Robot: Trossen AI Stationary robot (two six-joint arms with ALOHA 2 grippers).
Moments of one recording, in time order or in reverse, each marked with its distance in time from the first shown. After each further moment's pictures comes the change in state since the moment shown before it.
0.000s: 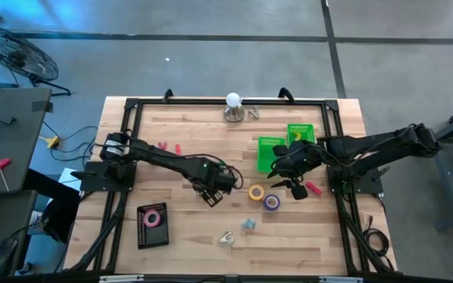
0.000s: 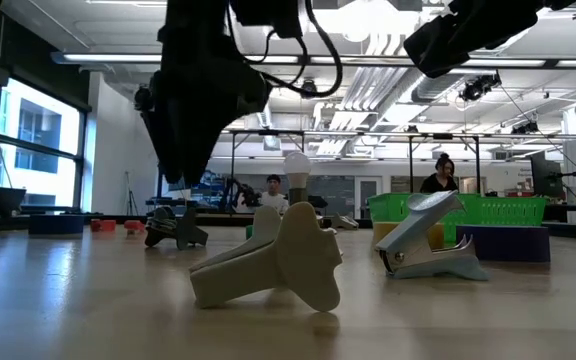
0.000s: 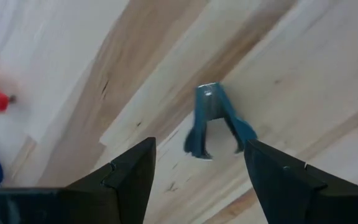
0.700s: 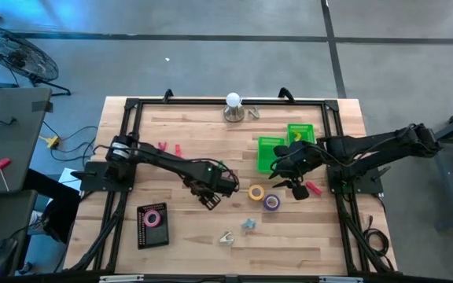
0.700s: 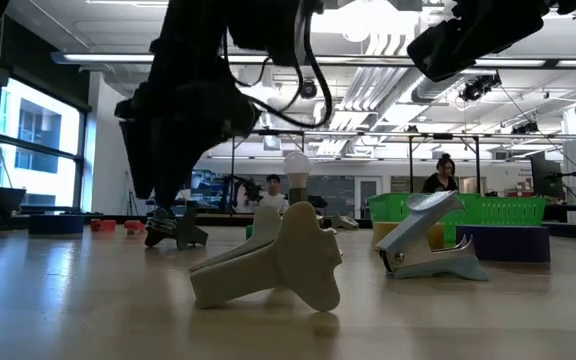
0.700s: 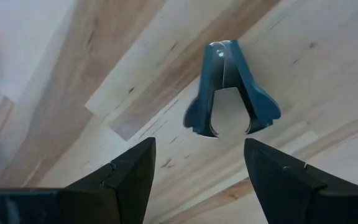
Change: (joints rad) left arm -0.004 0.068 0.000 -0.049 0.093 -0.058; right arm 0.000 0.000 0.000 -0.042 -0.001 0.000
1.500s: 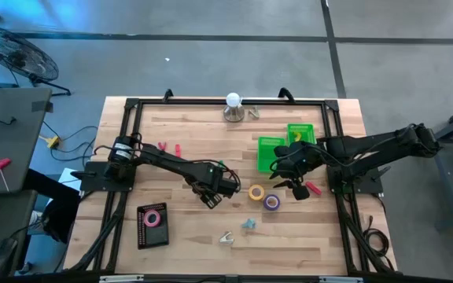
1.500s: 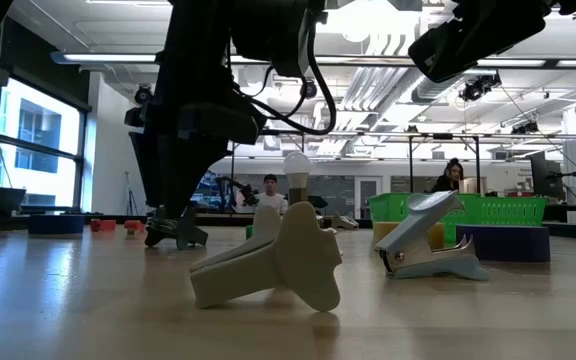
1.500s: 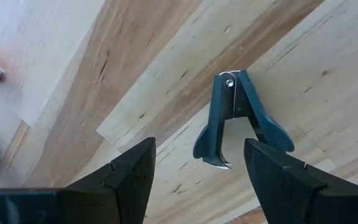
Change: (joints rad) left arm 0.001 0.026 0.000 0.020 -0.083 0.018; right arm 0.000 0.000 0.000 -0.009 0.000 0.004
